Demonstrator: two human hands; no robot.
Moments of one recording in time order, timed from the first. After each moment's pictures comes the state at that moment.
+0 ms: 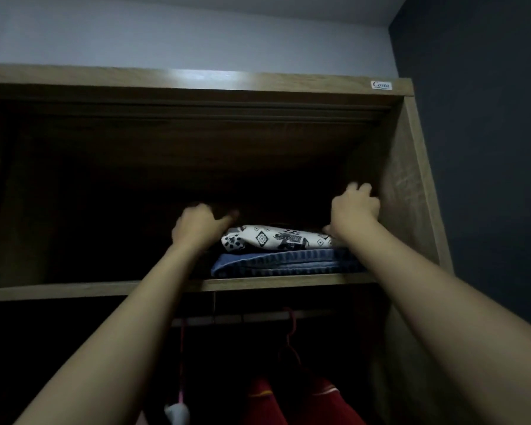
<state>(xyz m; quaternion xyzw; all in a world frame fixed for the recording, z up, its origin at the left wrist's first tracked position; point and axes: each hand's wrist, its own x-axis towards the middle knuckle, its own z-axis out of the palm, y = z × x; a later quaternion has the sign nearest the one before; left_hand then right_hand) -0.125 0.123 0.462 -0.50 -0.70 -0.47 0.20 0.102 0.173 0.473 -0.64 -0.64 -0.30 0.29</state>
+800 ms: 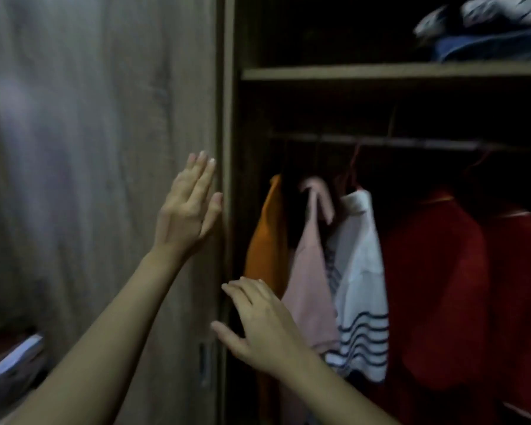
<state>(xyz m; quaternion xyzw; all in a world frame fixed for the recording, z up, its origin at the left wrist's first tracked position) -0.319 -0.114 0.153 -0.51 -0.60 -0.38 0.48 -0.153 -0.053 0.052 -0.06 -0.94 0.03 0.33</state>
